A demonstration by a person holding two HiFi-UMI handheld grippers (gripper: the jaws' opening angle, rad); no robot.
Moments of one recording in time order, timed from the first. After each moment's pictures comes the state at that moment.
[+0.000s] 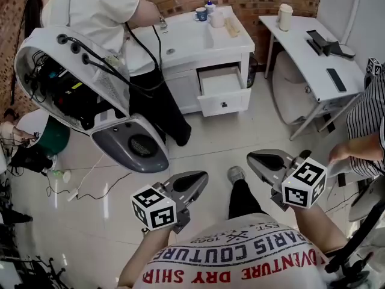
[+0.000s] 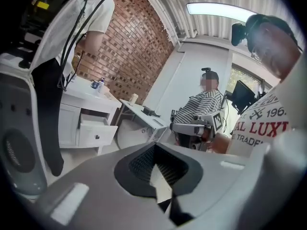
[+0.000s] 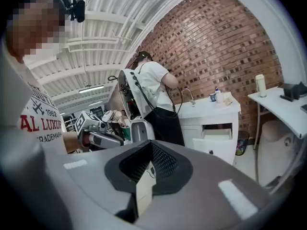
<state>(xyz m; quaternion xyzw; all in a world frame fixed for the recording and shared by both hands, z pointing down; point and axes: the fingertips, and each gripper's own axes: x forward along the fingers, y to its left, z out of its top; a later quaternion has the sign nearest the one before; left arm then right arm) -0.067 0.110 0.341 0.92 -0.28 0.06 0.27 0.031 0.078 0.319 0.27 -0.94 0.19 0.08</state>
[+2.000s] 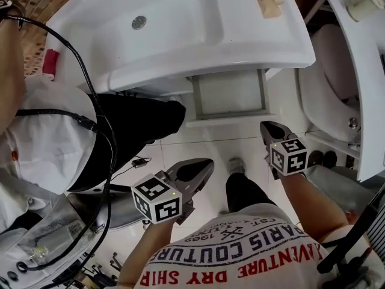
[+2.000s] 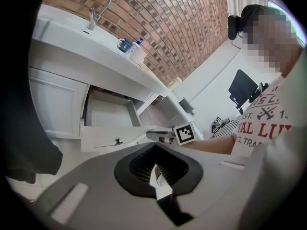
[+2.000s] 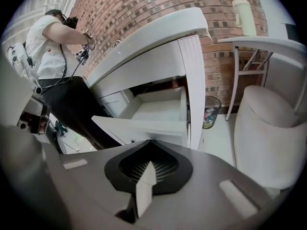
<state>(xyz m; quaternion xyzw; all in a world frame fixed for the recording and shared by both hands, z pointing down) -0.046 -0.306 0.529 0.82 -0.30 0.14 0.47 0.088 -0.385 0.681 0.39 -0.80 0.37 0.26</state>
